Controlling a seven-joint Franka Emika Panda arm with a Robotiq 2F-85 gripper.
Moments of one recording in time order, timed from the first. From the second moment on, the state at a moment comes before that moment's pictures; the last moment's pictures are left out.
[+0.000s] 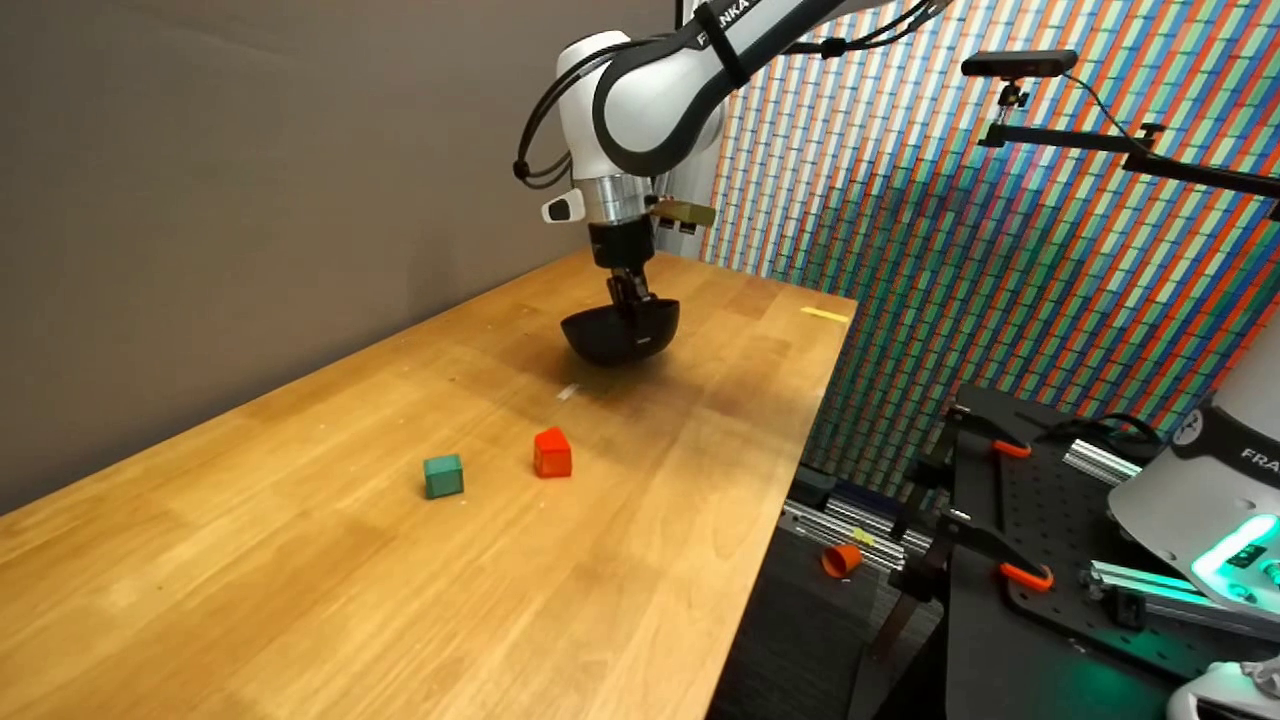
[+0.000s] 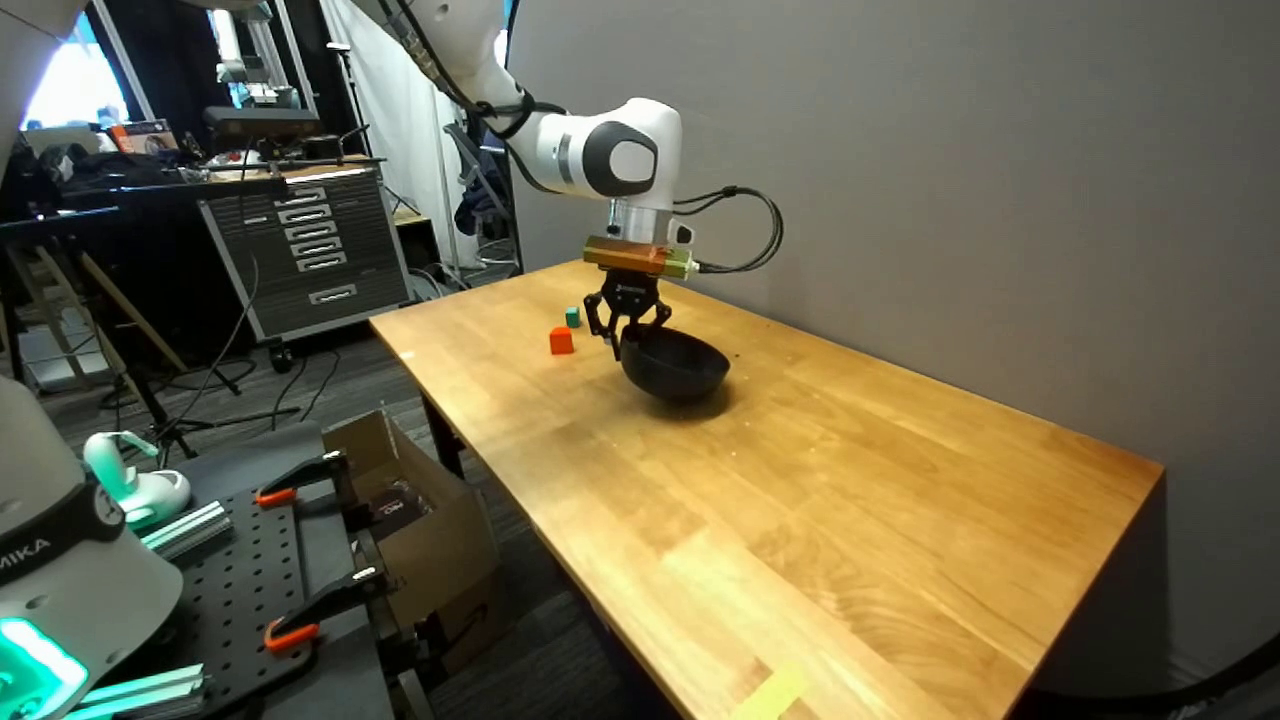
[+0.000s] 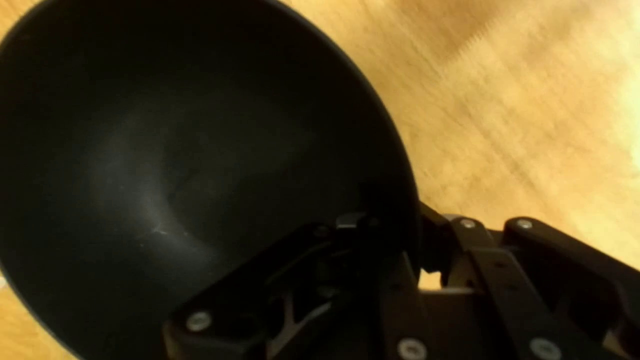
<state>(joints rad) 0.06 0.70 0.10 -1.64 -0.09 2.07 -0.71</state>
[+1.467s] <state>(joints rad) 0.33 0.28 -0.01 -1.93 -0.30 2.27 0.29</state>
